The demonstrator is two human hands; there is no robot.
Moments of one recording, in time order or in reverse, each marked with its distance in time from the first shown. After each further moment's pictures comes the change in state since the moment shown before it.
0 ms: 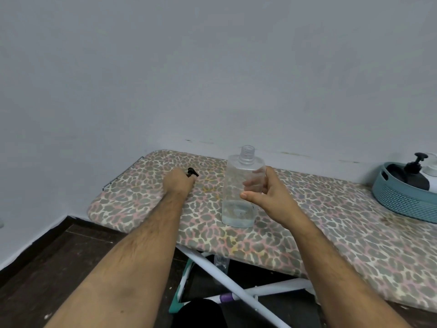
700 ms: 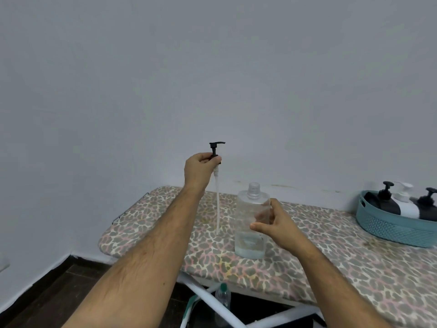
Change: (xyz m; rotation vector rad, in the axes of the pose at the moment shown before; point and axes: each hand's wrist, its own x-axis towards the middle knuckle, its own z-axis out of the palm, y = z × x) left_hand -0.066 0.119 -0.085 -0.985 -0.047 0.312; right_hand -0.030 -0.010 -0.041 -0.093 0.020 0.059
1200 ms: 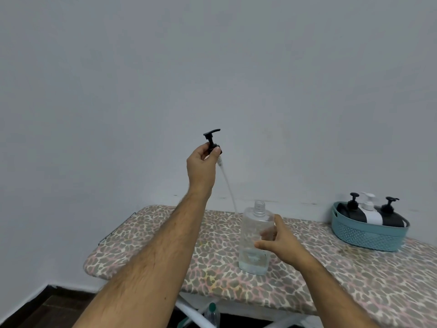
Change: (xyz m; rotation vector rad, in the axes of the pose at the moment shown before) left_hand -0.038 0.072 0.051 -0.254 0.022 0.208; right_hand -0.031 0.009 -0.044 -0.070 0.056 0.062
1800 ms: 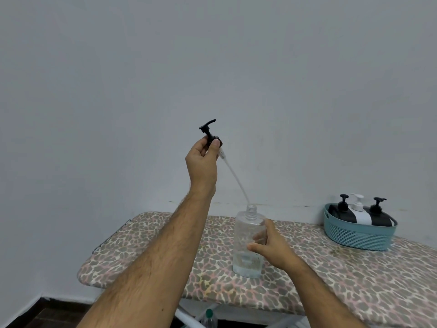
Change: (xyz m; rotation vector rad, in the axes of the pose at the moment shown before) left_hand -0.011 0.025 0.030 -0.234 -0.006 0.036; right_hand 0.004 0.008 0.006 -0.033 0.021 -0.006
